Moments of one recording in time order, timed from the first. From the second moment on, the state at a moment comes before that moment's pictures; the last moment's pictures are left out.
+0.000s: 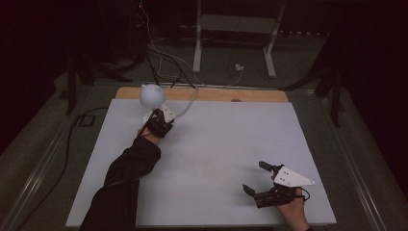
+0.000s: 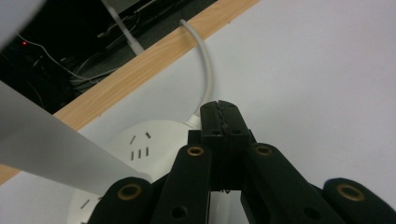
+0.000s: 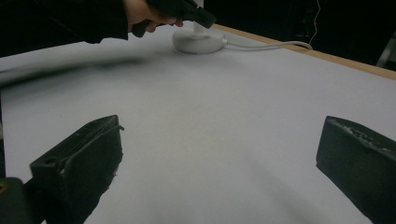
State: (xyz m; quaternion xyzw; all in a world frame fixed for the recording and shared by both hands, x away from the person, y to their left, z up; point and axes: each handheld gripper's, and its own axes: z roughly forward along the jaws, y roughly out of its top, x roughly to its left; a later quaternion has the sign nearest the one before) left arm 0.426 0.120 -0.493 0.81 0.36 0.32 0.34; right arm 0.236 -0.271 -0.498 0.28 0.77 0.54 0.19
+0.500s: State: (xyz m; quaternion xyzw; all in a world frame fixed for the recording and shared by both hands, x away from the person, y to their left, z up) left arm 0.410 0.130 -0.467 0.79 0.41 0.24 0.39; right arm 0.236 -0.270 -0.497 0.28 0.77 0.54 0.19
